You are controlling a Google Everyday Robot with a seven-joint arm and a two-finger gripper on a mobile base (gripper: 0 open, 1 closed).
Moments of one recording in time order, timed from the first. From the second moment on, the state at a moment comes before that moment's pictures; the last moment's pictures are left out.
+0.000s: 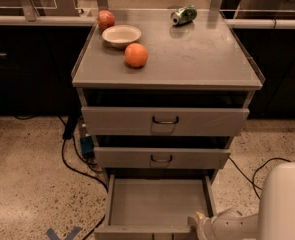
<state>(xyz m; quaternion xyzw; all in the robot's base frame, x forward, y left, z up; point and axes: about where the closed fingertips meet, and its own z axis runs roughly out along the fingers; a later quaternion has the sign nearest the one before) 0.408 -0.209 0.201 -0.61 0.77 0.08 0.15</state>
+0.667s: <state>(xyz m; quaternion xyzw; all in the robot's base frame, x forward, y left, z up) 0.468 -0.232 0.195 -0.62 0.76 0.03 0.20</state>
